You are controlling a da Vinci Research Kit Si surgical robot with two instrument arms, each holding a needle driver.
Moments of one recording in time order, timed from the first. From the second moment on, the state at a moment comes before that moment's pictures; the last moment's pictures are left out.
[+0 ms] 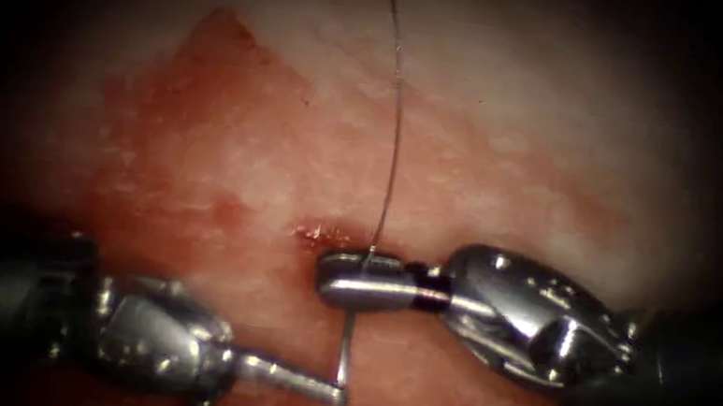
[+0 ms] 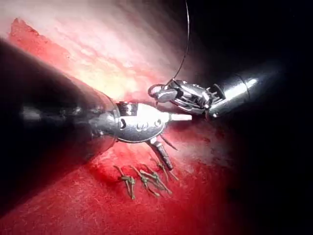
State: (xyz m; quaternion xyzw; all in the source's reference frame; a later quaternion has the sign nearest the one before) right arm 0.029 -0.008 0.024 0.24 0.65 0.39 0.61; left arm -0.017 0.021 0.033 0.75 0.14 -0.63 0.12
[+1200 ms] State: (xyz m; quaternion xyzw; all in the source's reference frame) right arm 0.028 -0.006 0.024 -0.12 0.63 0.11 0.76; left arm -0.016 0.022 0.043 0.49 0.07 -0.85 -0.18
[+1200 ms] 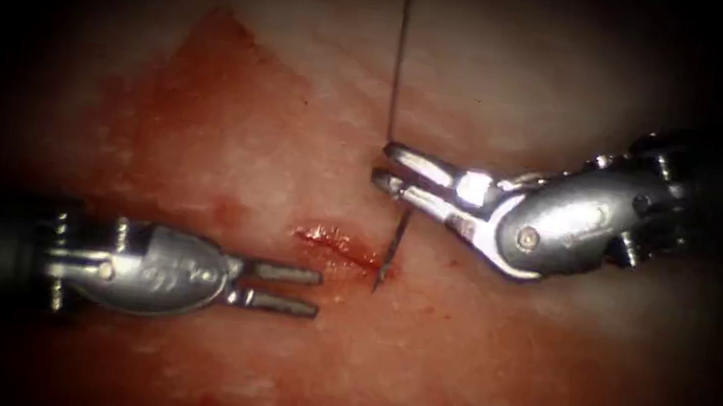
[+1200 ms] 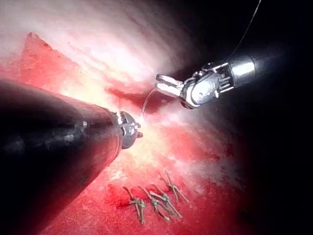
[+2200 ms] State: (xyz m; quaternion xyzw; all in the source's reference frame) right arm 0.031 -0.004 0.029 -0.18 0.64 0.01 0.75; left arm -0.017 0.021 0.051 0.45 0.10 -0.86 -0.20
